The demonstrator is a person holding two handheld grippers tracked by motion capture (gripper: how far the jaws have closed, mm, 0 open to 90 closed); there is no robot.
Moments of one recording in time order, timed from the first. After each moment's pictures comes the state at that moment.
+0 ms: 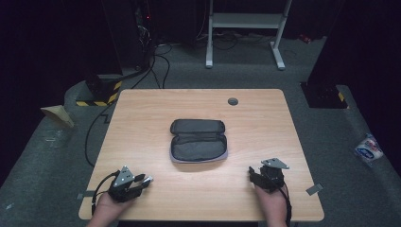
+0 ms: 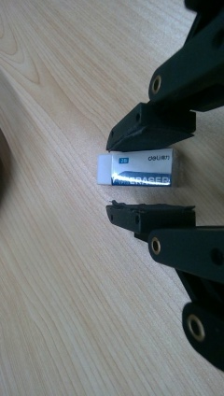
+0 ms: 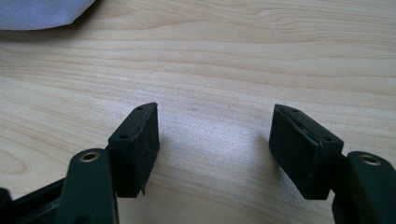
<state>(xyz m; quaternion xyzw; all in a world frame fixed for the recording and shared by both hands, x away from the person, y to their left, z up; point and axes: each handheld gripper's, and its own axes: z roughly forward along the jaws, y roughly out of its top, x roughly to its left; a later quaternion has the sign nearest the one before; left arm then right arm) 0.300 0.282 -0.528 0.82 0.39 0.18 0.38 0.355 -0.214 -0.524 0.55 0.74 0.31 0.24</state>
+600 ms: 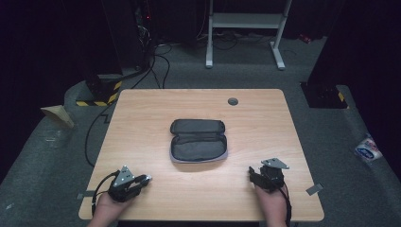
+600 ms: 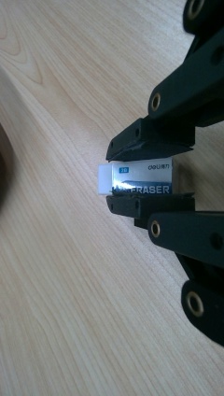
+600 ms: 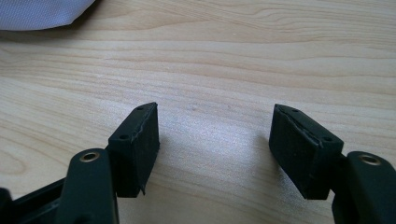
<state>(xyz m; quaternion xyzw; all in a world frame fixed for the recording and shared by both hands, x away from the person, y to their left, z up) 0.300 0.282 -0.526 0.81 0.39 0.19 0.39 0.355 -0.214 -0.524 0.55 0.74 0.31 0.24</state>
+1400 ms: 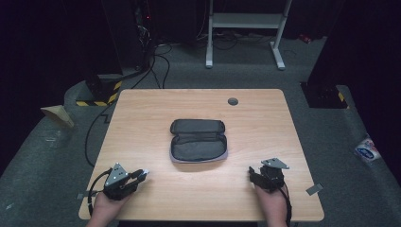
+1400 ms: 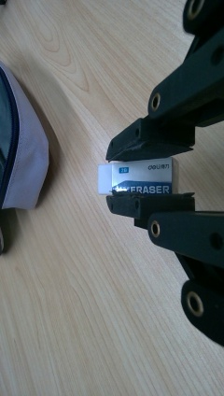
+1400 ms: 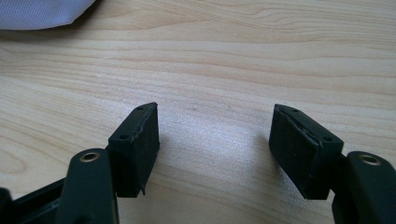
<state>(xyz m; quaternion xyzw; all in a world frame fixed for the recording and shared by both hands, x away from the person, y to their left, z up) 0.295 0.288 -0.506 0.78 0.40 0.21 0.43 0.355 -0.214 -0.524 0.55 0.74 0.31 0.24</state>
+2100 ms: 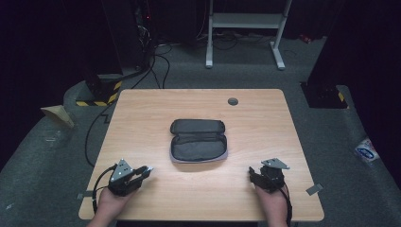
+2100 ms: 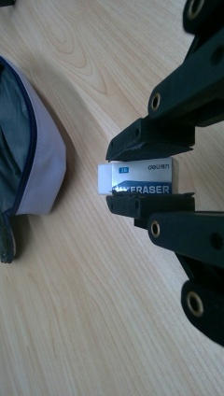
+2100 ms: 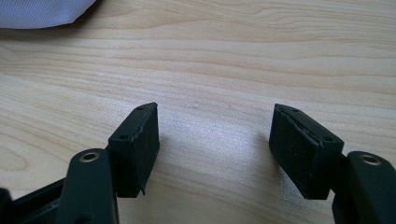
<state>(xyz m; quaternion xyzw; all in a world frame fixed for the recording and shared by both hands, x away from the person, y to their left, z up) 0.306 0.275 -0.498 0.78 0.40 0.21 0.43 0.354 -0.215 -0.524 0.54 0.74 0.32 0.24</state>
